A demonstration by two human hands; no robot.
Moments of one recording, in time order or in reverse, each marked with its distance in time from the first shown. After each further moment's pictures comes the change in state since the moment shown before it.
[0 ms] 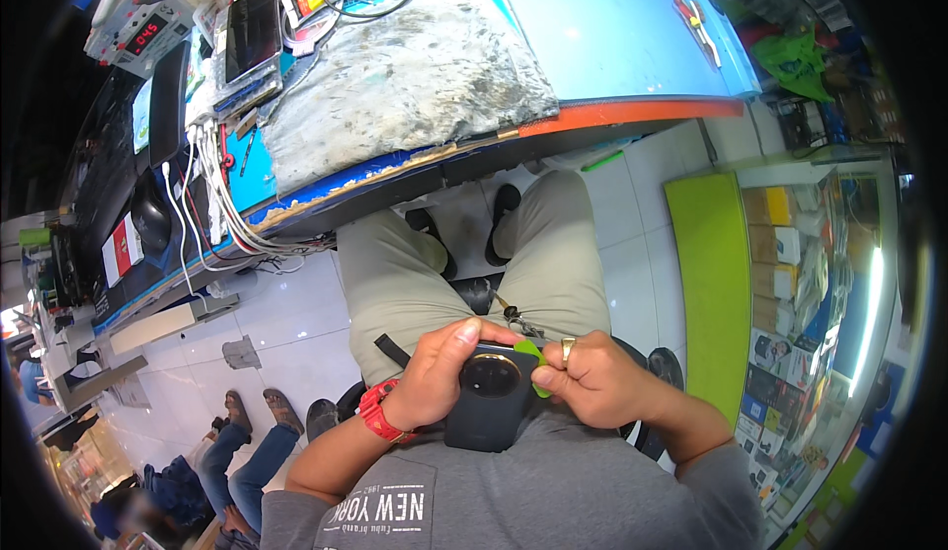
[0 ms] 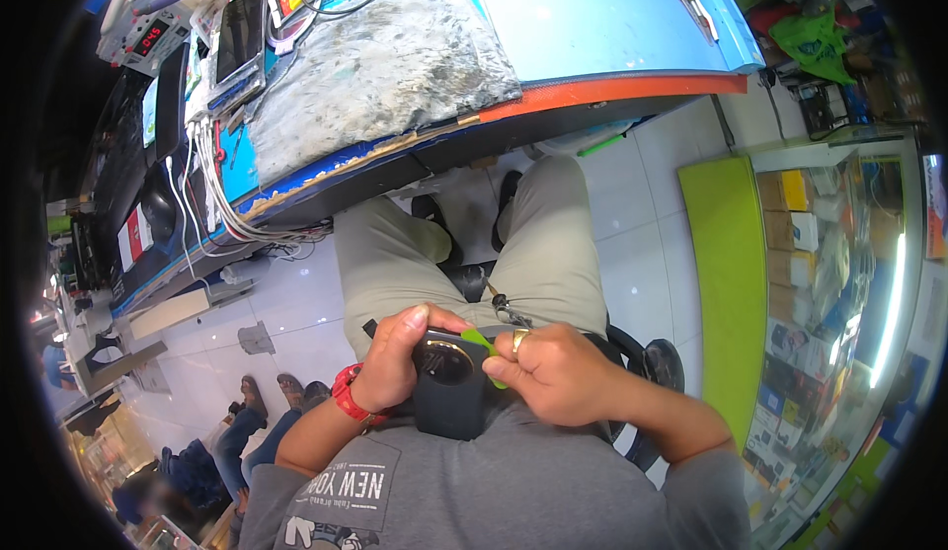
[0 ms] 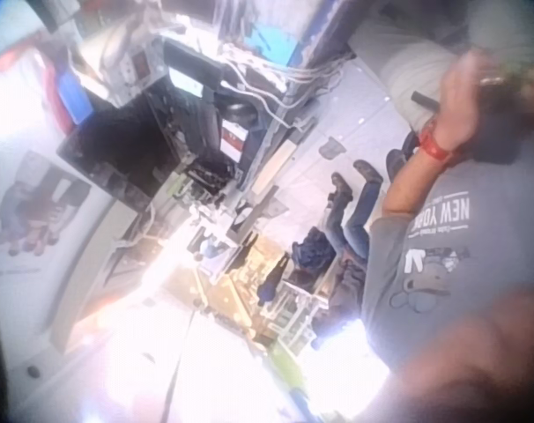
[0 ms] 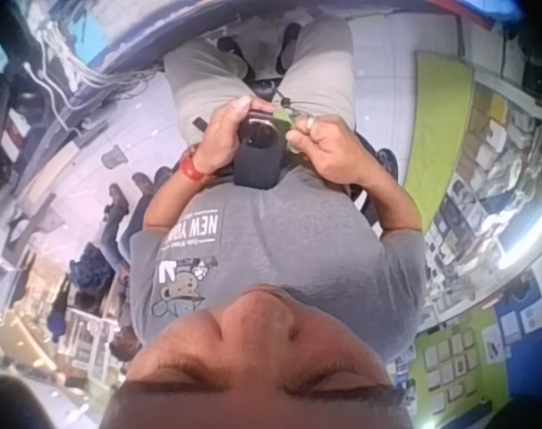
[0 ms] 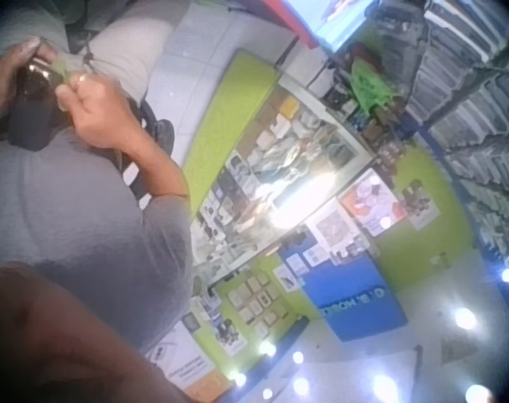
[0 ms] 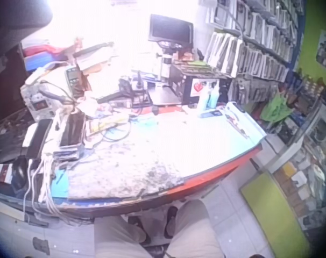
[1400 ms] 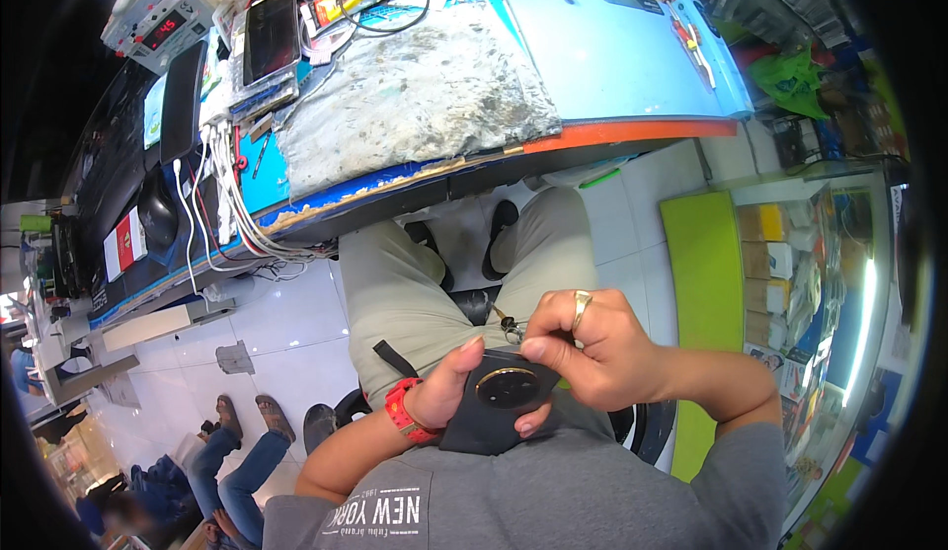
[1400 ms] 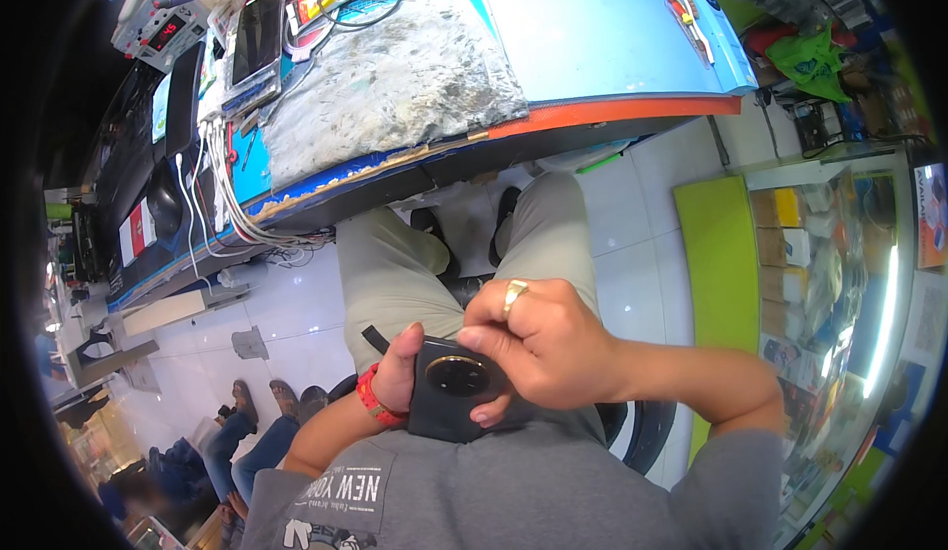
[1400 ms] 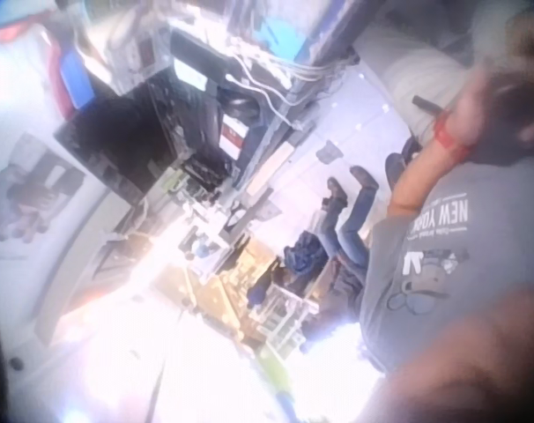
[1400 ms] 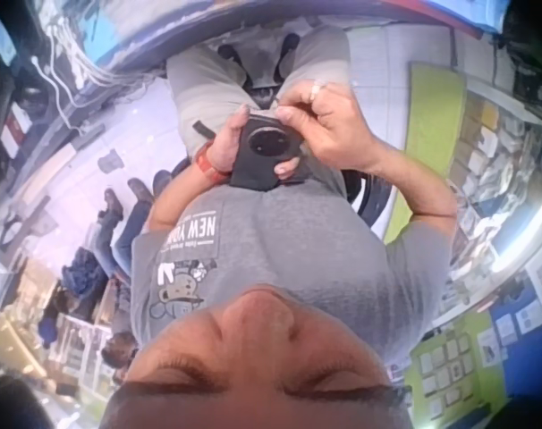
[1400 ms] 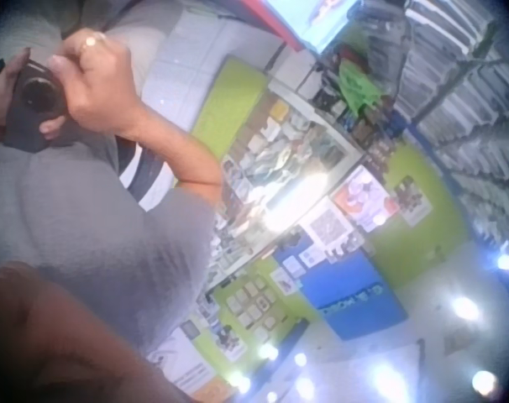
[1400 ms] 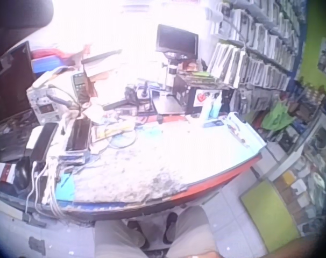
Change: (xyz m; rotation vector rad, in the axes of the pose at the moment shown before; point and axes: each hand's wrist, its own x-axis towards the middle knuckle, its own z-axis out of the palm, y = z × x) left_hand 0.005 -0.018 0.012 -0.755 -0.606 -0.220; right_hand 0.041 -0.035 -0.021 -0.073 0.140 -0.379
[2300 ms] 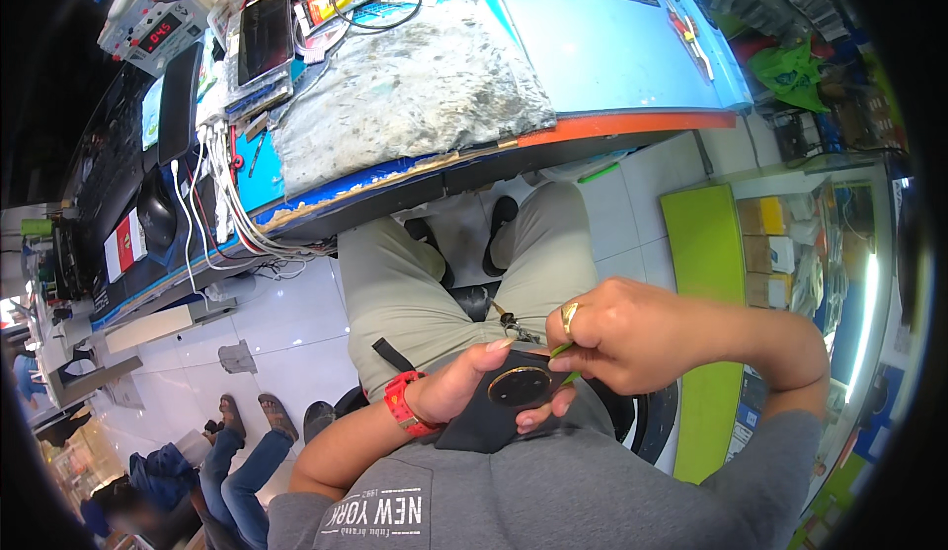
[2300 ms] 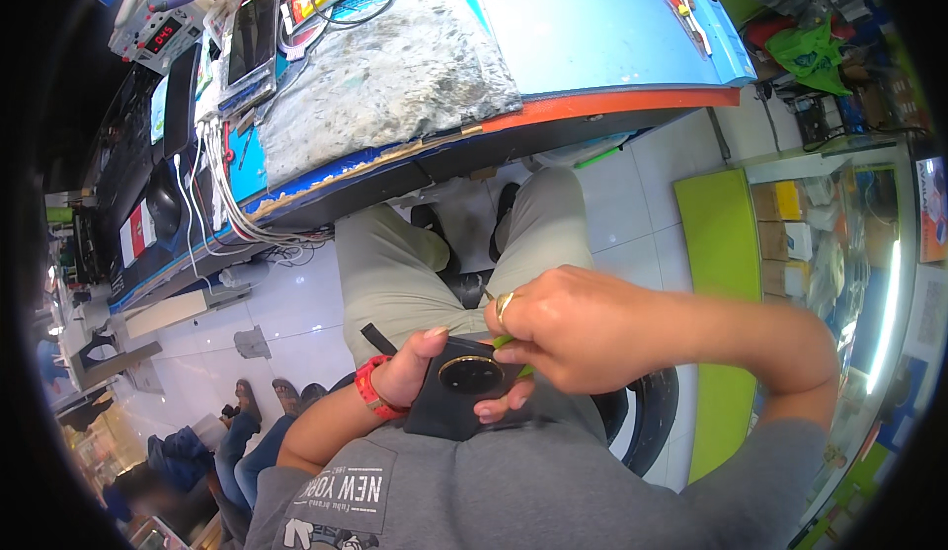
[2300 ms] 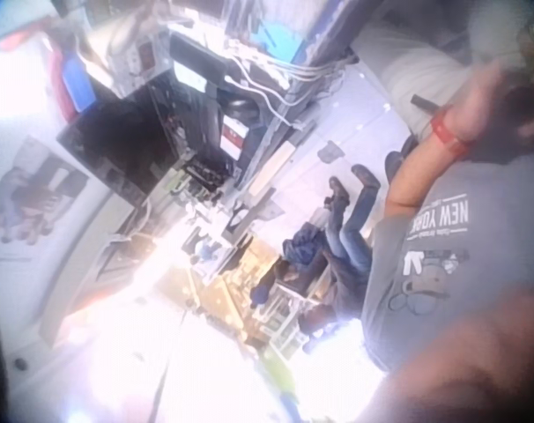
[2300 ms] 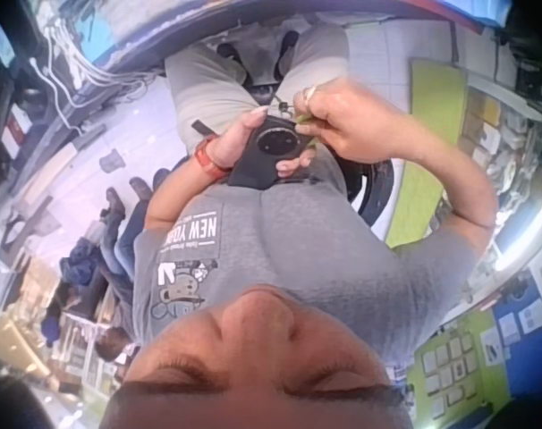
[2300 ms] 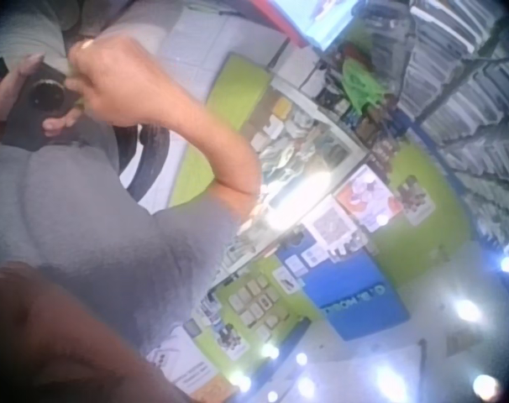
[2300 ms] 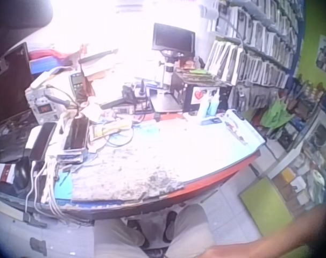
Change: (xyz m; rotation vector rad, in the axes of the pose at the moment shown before) left_hand 0.015 0.004 0.010 -0.014 0.008 -0.089; right_hand 0.017 -0.027 -0.051 -0.197 -0.589 0.216
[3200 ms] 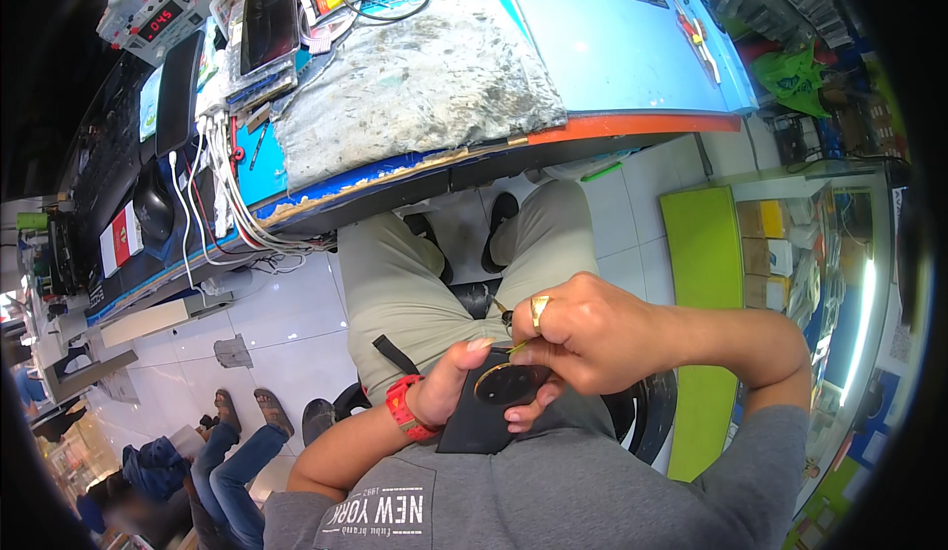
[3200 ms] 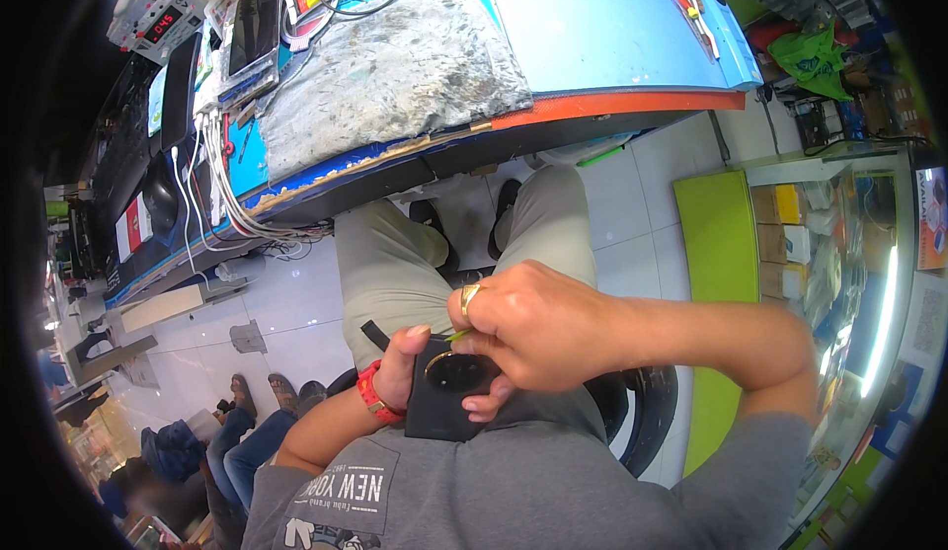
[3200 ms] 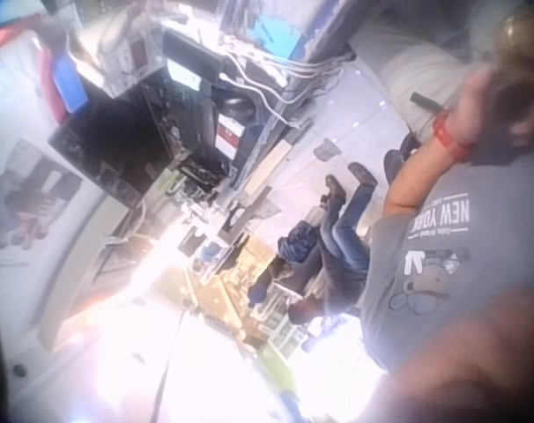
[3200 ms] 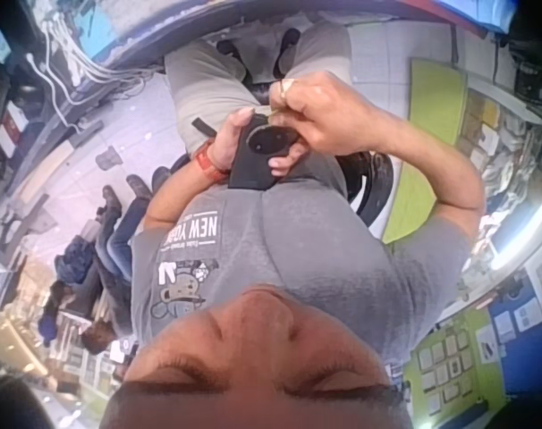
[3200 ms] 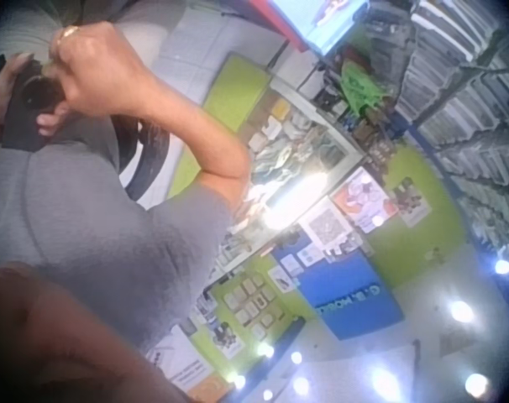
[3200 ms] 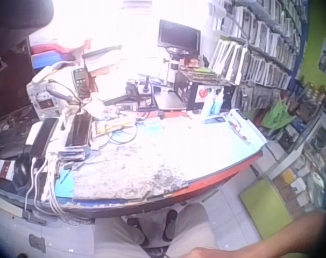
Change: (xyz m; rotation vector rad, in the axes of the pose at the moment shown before) left_hand -0.014 -0.006 -0.007 -0.149 0.006 0.047; right_hand 0.033 0.014 0.026 0.055 0.212 -0.206
